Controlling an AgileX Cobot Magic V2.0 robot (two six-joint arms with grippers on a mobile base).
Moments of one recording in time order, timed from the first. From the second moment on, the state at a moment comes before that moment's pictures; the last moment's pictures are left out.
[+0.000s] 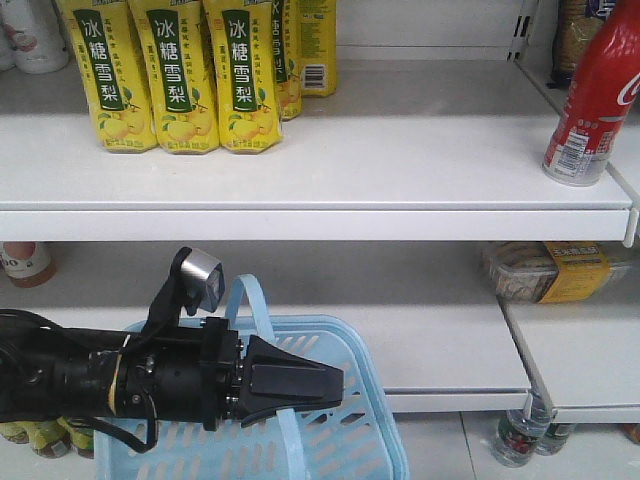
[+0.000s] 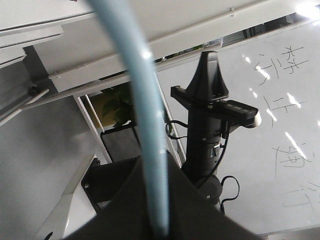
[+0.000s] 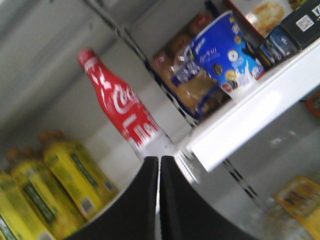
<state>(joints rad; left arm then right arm) -0.41 1.55 -0.66 1.32 -1.19 -2.06 -0.01 -0.01 0.03 0.31 -0.31 0.47</state>
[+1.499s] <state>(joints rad) -0.41 1.55 -0.66 1.32 -1.19 -2.06 0.20 1.02 -1.07 -0.78 0.21 0.72</state>
